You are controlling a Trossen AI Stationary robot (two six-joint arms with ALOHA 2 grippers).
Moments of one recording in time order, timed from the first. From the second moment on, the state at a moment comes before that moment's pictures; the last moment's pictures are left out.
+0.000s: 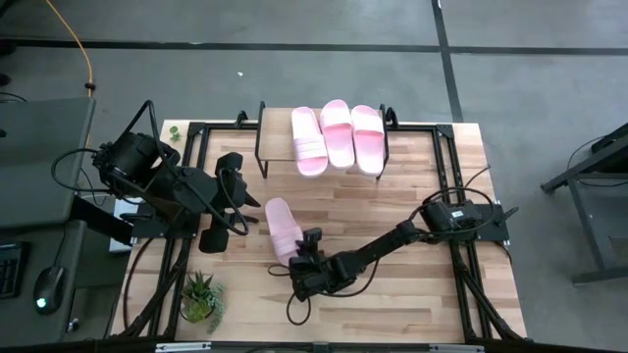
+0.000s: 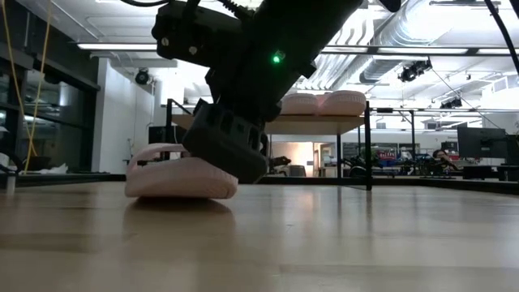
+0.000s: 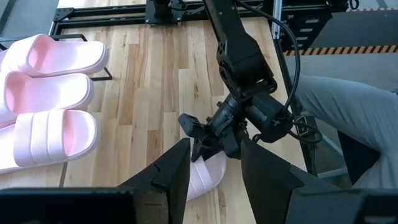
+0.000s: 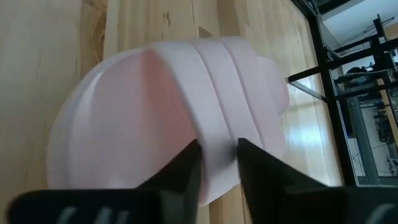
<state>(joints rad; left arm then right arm) -0.33 1.60 2.34 -1.57 -0.28 -0.27 0.42 2.31 1.72 -0.46 0.86 0.00</state>
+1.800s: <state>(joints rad) -0.33 1.60 2.34 -1.57 -0.28 -0.27 0.42 2.18 1.95 -0.77 1.08 -0.09</state>
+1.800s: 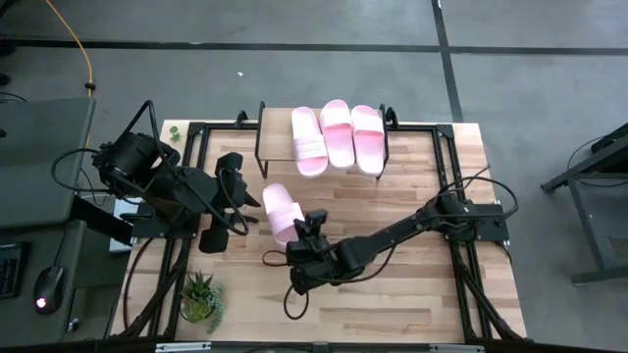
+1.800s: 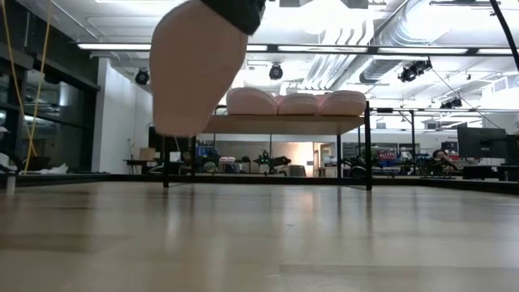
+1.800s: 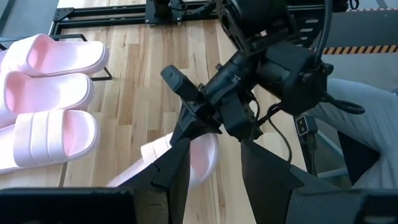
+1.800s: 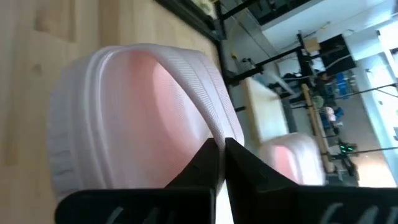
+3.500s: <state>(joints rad) -0.33 1.60 2.34 -1.57 -0.28 -0.26 0.05 2.18 2.09 -0.67 1.04 -0.39</state>
